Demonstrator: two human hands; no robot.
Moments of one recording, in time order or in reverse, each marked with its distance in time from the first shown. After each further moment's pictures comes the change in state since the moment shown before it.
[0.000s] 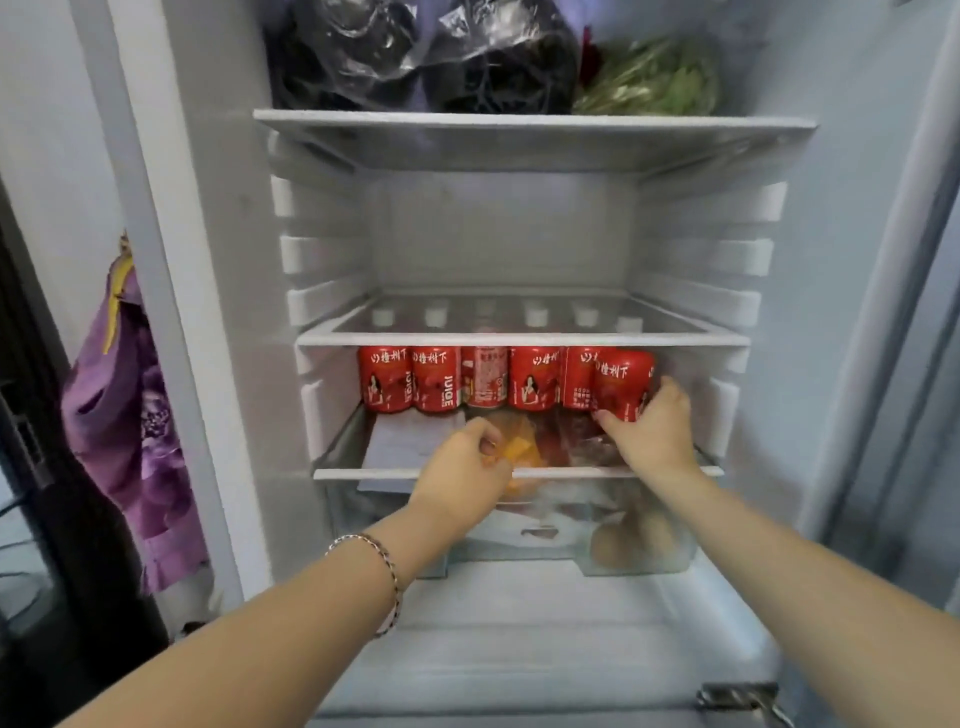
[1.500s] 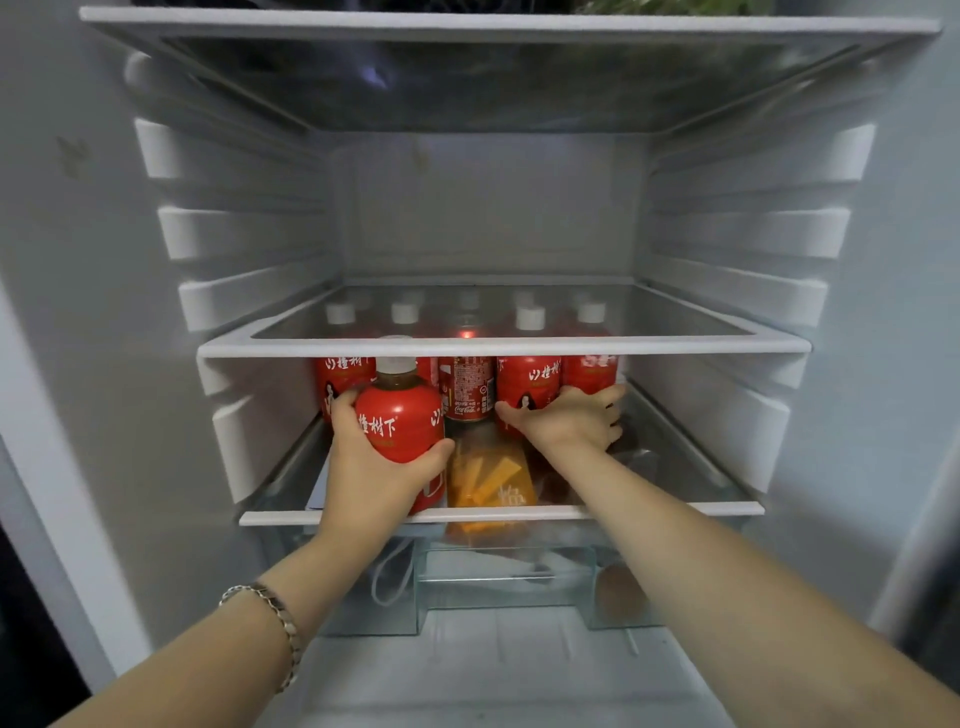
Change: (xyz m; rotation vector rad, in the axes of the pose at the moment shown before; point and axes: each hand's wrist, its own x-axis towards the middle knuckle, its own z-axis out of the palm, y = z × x) left_hand 0.060 -0.035 -0.004 -0.317 0.406 0.025; right_hand 0.068 -0.010 0.106 -0.313 -0.147 0.184
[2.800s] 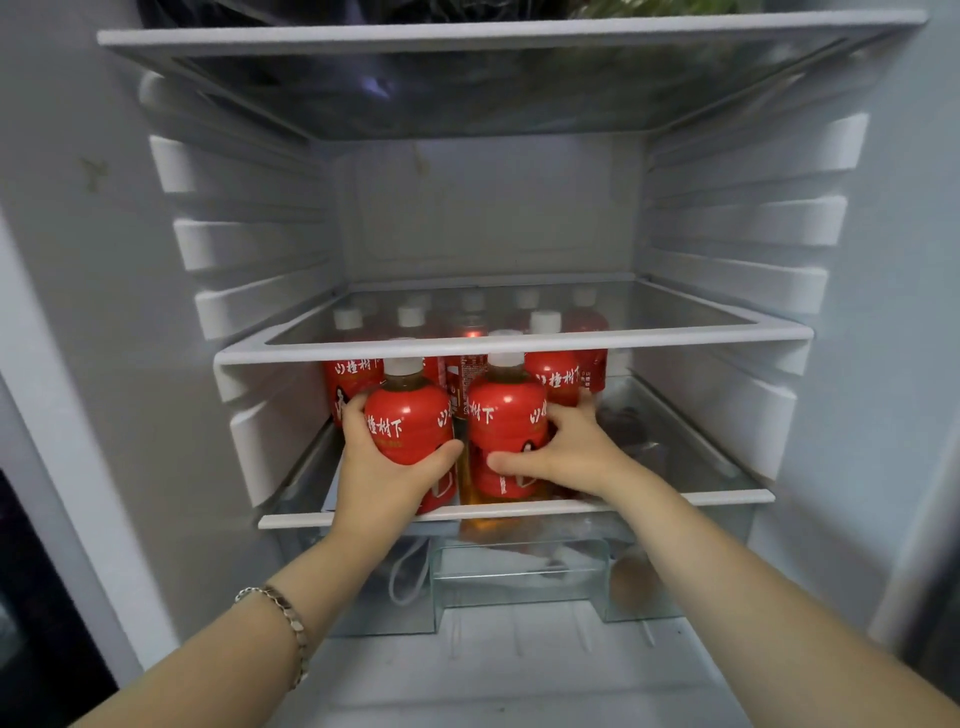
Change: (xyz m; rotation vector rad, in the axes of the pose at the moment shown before) left_hand 0.000 -0.005 -0.004 -0.097 -0.063 0.032; right_hand -0.042 0.018 -0.028 0.223 -0.464 -0.386
